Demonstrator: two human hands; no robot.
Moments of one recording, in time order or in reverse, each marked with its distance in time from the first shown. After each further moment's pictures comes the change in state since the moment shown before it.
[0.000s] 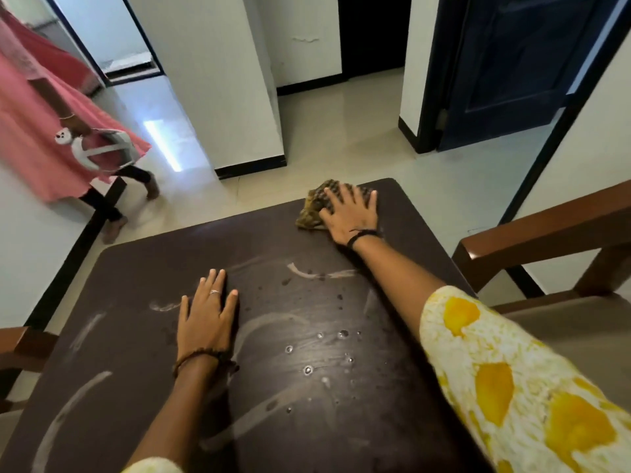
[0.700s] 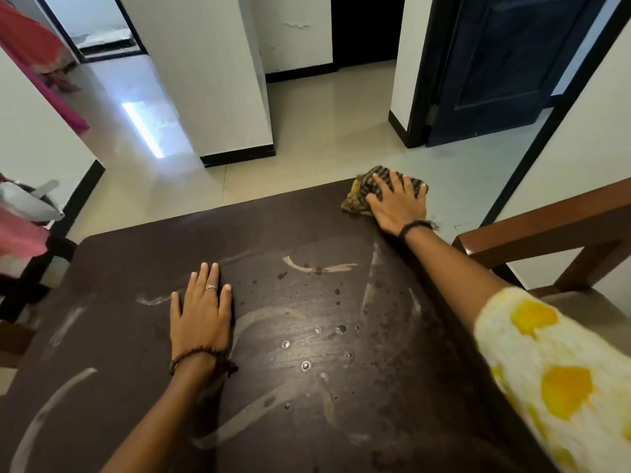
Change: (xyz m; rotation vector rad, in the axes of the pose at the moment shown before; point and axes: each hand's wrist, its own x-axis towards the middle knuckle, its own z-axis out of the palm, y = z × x) left_hand -0.007 0.009 -0.004 0.049 -0.024 -0.015; right_hand -0.011 0.073 -0.020 0.029 0.047 0.172
